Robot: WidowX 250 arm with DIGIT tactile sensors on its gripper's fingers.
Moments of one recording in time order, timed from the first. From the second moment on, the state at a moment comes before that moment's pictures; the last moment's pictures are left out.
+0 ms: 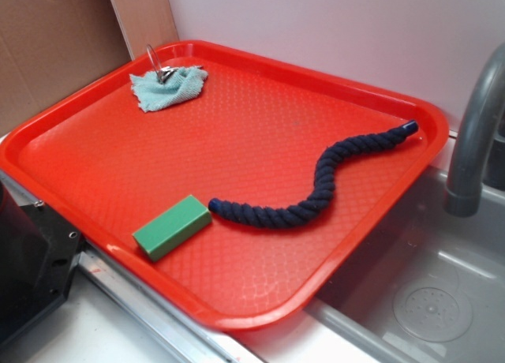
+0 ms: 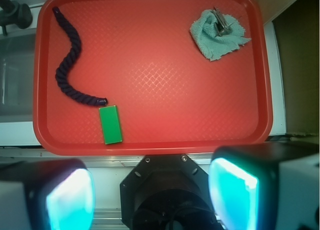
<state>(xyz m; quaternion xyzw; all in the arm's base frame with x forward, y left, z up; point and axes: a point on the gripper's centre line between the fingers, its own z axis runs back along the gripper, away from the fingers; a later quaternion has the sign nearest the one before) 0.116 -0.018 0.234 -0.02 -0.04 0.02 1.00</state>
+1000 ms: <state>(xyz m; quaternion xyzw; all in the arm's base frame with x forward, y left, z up) 0.150 0.024 0.184 0.00 -0.16 0.31 0.94</state>
